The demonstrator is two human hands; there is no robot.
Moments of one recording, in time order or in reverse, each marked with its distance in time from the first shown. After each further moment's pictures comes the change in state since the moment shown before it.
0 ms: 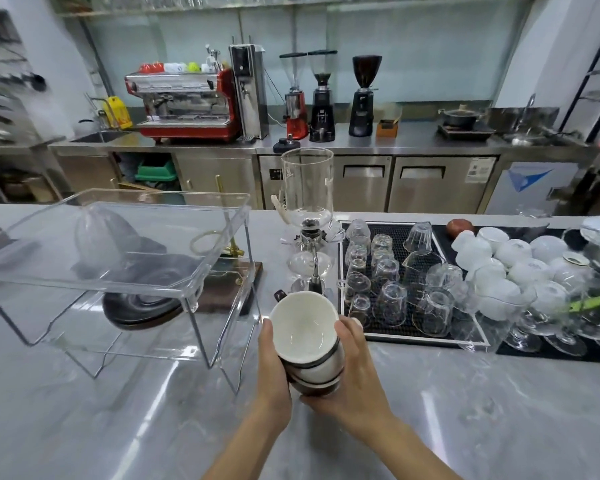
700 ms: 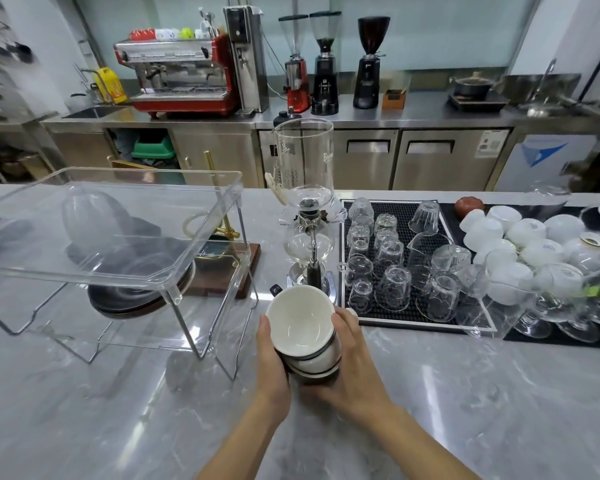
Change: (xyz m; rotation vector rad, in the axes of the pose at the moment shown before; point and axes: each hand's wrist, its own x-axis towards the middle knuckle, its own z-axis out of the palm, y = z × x) left_hand 0.033 -0.039 -0.015 -0.015 0.053 -0.009; right_hand -0.004 0.029 0.015 0.024 -0.054 0.020
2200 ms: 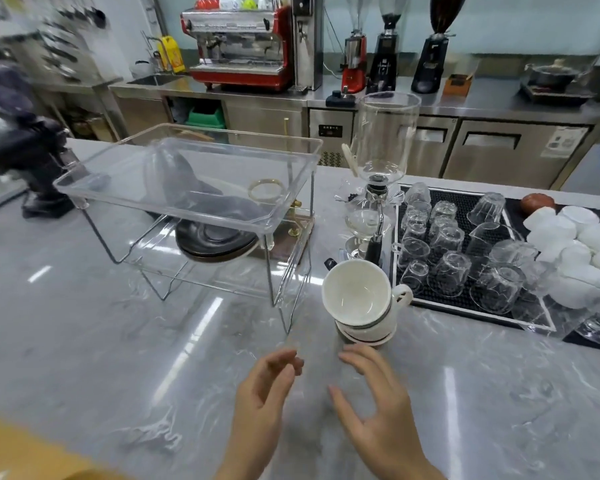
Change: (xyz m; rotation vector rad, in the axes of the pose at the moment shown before) left_hand -0.102 0.015 -0.126 0.421 0.029 0.293; right_hand -0.064 -0.106 0.006 0.122 0.054 0.070
